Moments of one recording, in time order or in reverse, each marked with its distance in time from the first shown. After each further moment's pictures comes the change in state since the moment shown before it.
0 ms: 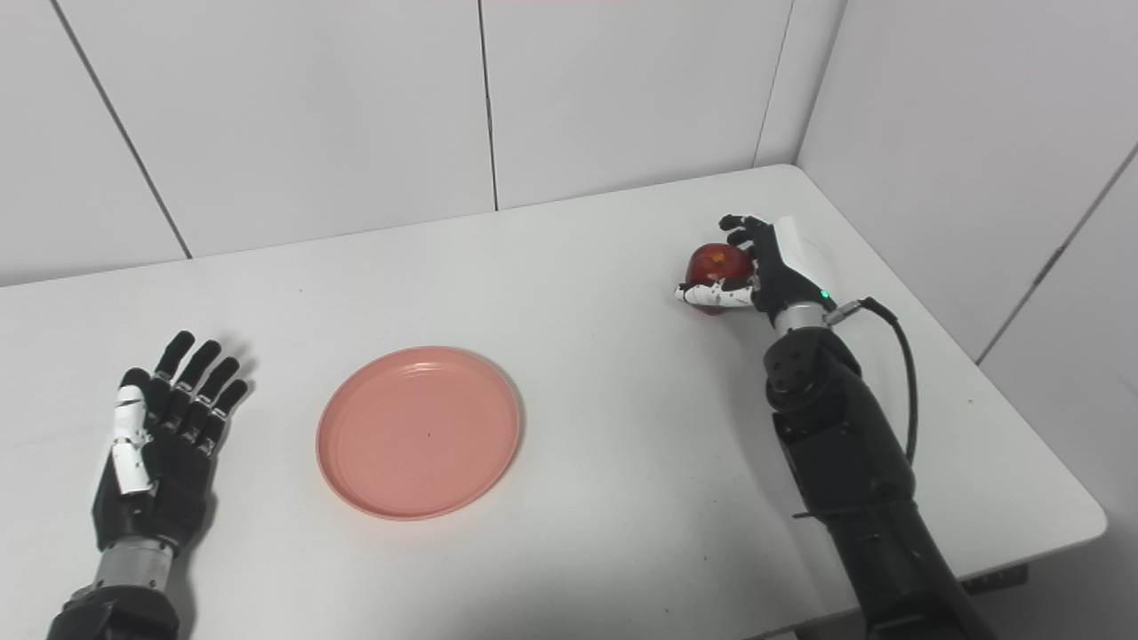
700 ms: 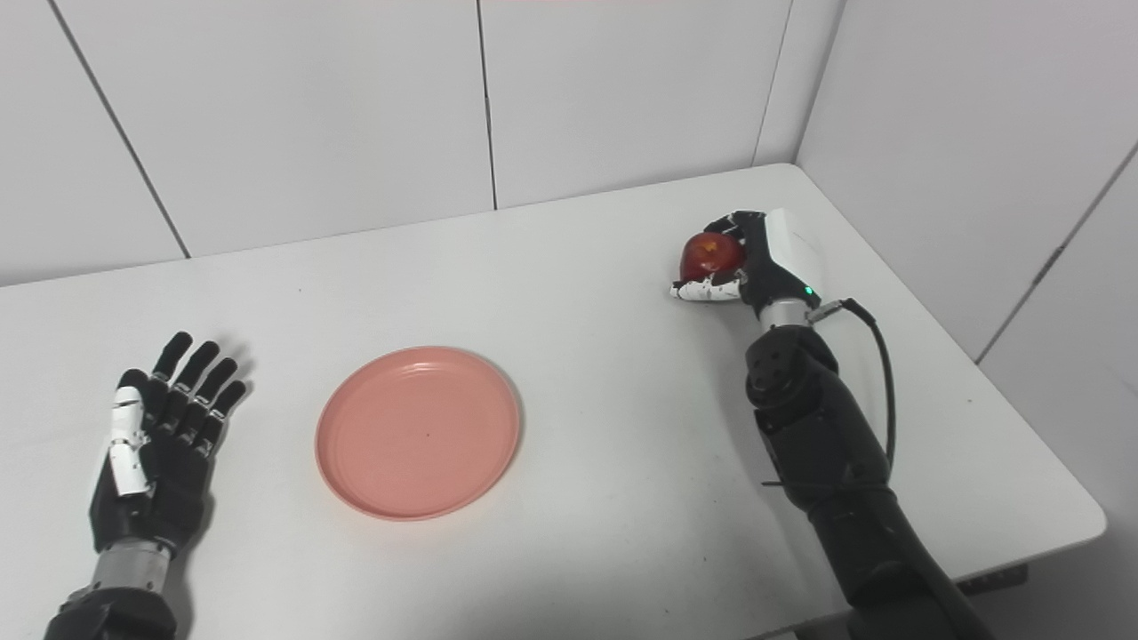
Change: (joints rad) left arm 0.003 0.004 -0.001 -0.006 0.000 0.003 -0.001; right arm -0.056 0.005 0.042 0.154 0.014 -0.108 -0.138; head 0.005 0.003
